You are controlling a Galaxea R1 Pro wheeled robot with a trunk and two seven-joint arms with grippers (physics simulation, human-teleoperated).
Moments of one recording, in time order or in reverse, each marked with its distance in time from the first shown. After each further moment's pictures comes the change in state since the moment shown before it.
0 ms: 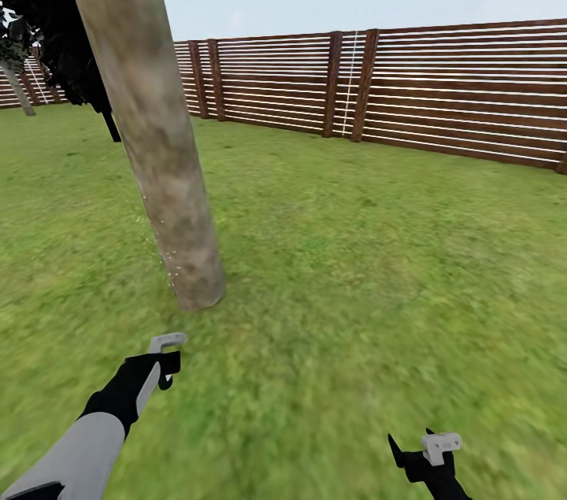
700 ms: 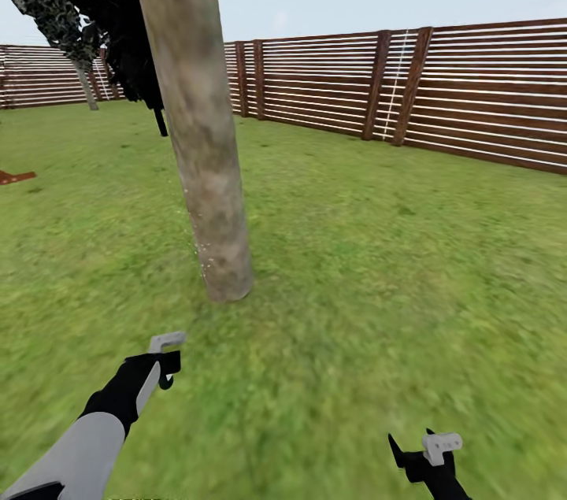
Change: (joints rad) left arm 0.000 0.000 0.000 -0.002 0.013 0.000 0.000; right arm 0.000 -0.001 0.000 0.000 -0.001 0.000 -0.001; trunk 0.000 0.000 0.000
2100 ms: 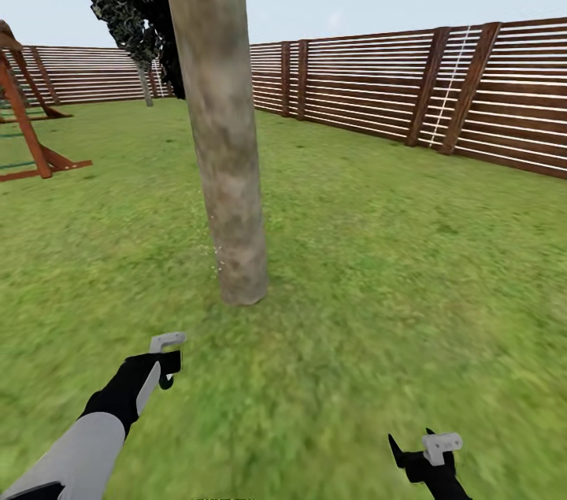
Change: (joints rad) left arm 0.000 0.000 -0.002 0.000 0.001 -0.002 0.000; right arm 0.000 -0.001 0.000 0.000 0.003 -0.001 0.001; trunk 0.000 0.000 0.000
